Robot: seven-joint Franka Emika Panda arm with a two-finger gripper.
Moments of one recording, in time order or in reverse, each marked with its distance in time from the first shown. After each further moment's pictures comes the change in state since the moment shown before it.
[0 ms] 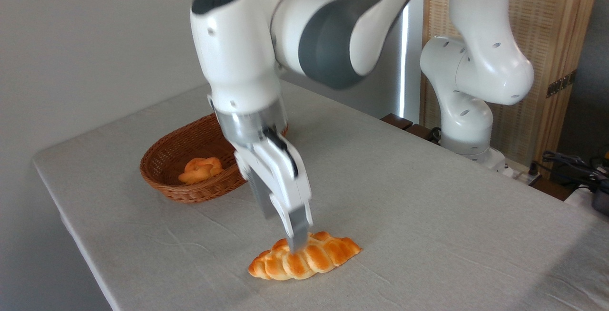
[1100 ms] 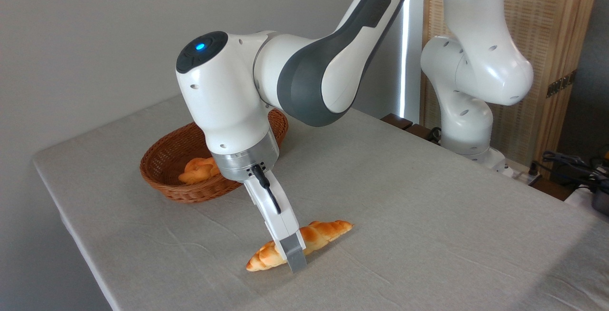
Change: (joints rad) arm -0.024 0.092 -0.009 0.000 0.051 0.017 0.055
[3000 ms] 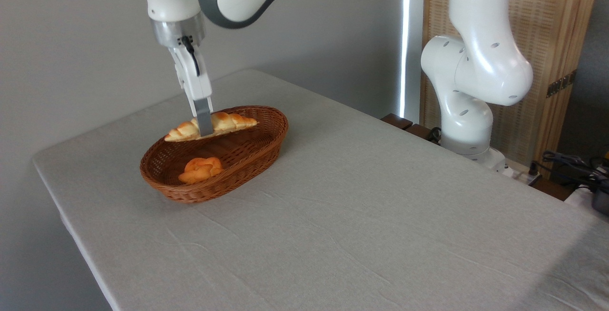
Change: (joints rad) arm -0.020 -0.098 -0.464 0.081 -0.182 0.004 -0.430
